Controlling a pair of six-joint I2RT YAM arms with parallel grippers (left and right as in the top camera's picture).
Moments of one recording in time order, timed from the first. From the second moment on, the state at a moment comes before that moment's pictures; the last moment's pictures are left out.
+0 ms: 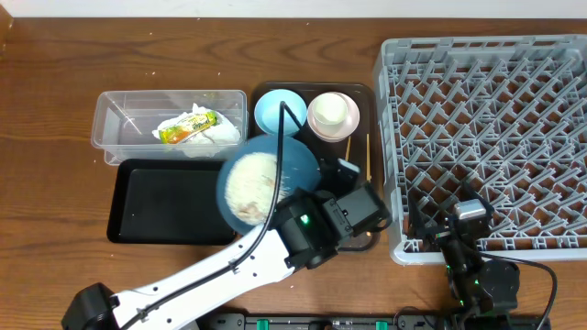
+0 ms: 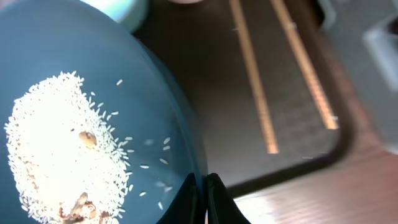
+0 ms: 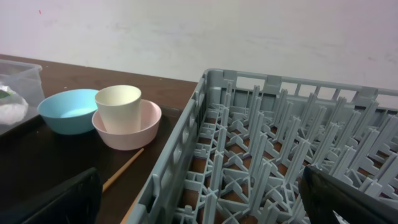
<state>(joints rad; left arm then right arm) -1.07 1.46 1.26 -1.06 -0.45 -0.56 0.10 0.02 0.01 -0.06 -0.14 -0.04</state>
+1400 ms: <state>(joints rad) 0.33 1.16 1.26 -1.14 0.81 -0.15 0.10 0.02 0.01 -0.06 -0.14 -0.04</state>
